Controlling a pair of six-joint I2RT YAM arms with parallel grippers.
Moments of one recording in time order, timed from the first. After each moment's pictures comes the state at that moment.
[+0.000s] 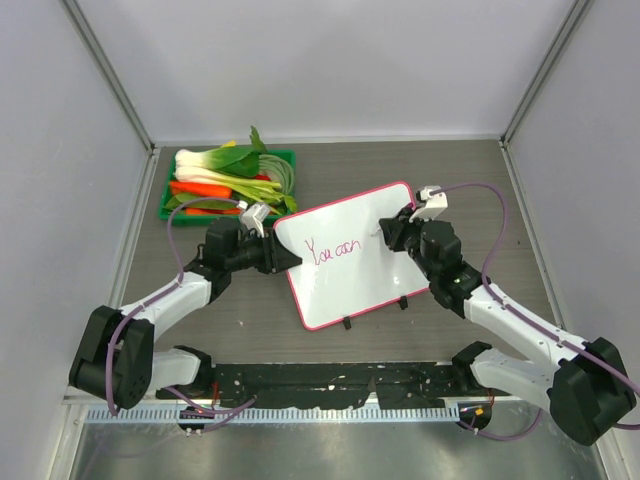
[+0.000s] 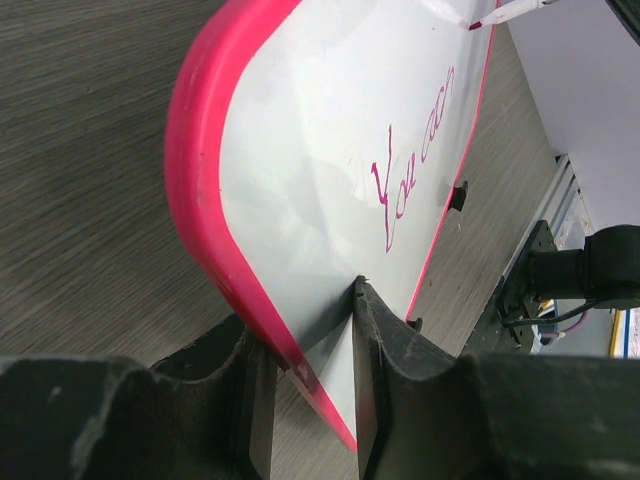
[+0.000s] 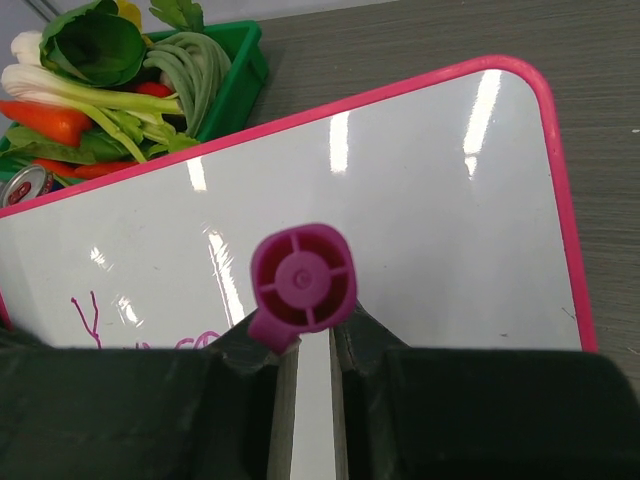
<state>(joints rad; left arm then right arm) -0.34 1.26 0.54 0.23 0.61 -0.45 0.55 1.02 0.57 0.26 0.19 0.39</state>
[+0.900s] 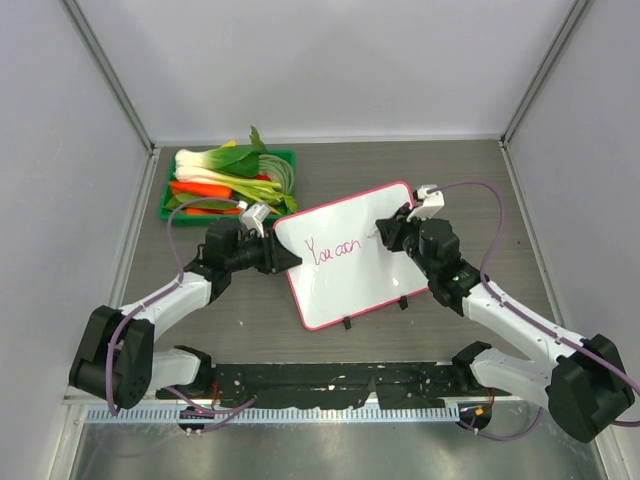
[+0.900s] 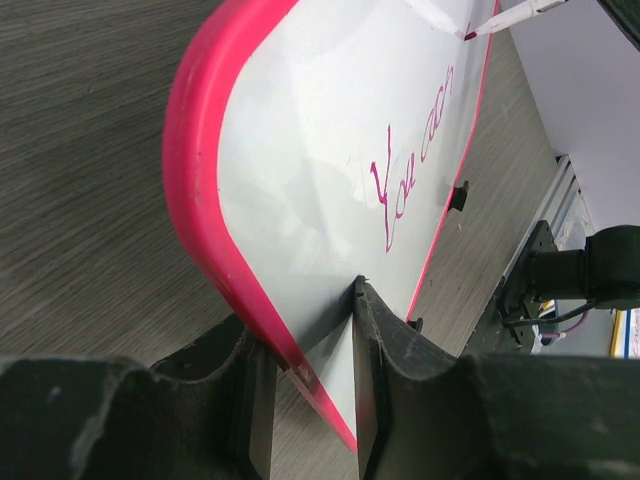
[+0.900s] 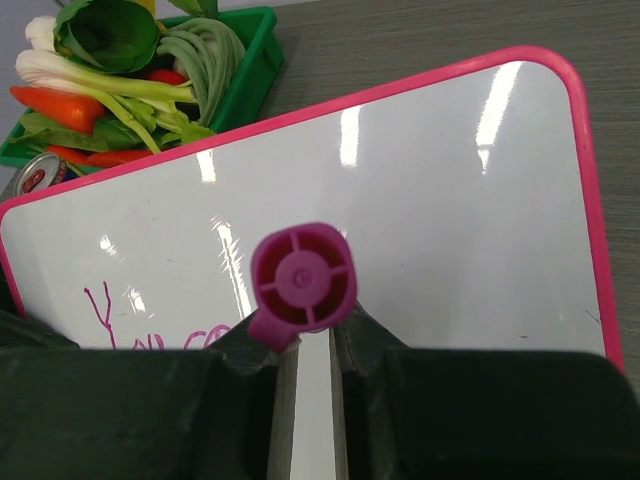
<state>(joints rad) -0.34 1.26 0.54 0.24 0.61 -0.45 0.55 1.04 0.58 0.25 0.15 0.39</state>
